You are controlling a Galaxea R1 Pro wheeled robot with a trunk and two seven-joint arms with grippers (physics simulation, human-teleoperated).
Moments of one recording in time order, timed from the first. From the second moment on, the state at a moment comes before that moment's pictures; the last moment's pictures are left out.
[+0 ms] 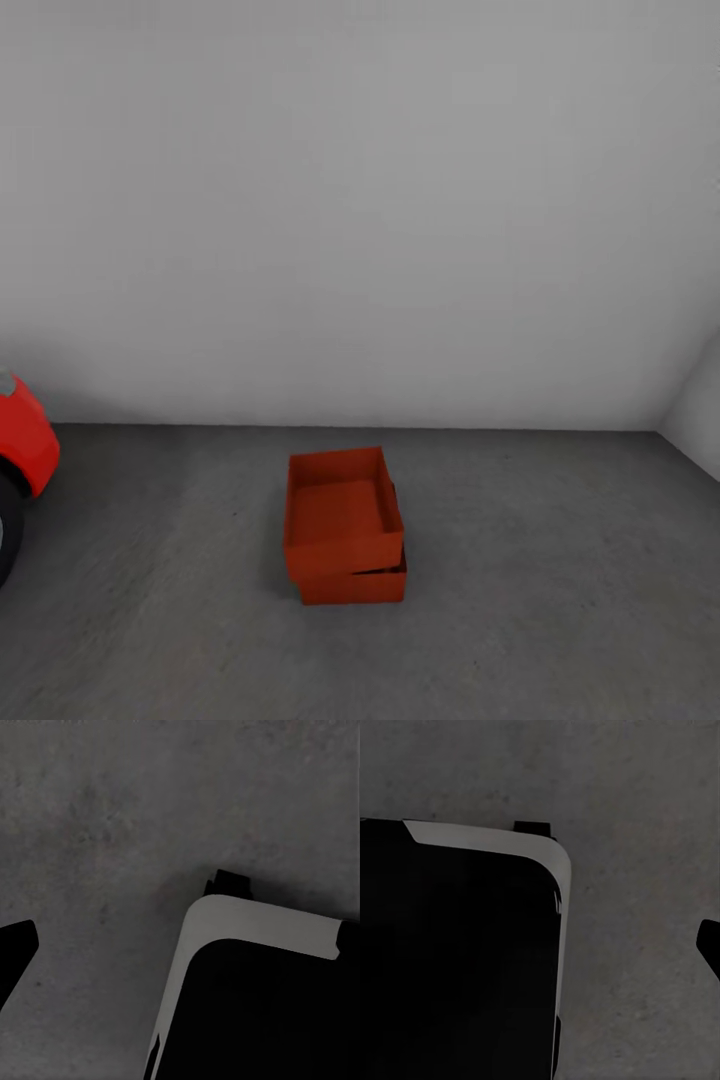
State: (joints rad) left arm -0.26 0.04 -0.10 -0.01 0.32 -0.01 0.15; right arm -0.11 -0.05 0.68 0.03 -0.63 -0.22 0.05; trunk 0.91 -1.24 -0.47
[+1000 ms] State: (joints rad) left arm -0.26 0.04 -0.10 -0.01 0.32 -0.01 0.15; right arm -0.11 -0.05 0.68 0.03 -0.63 -0.22 0.05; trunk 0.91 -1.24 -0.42
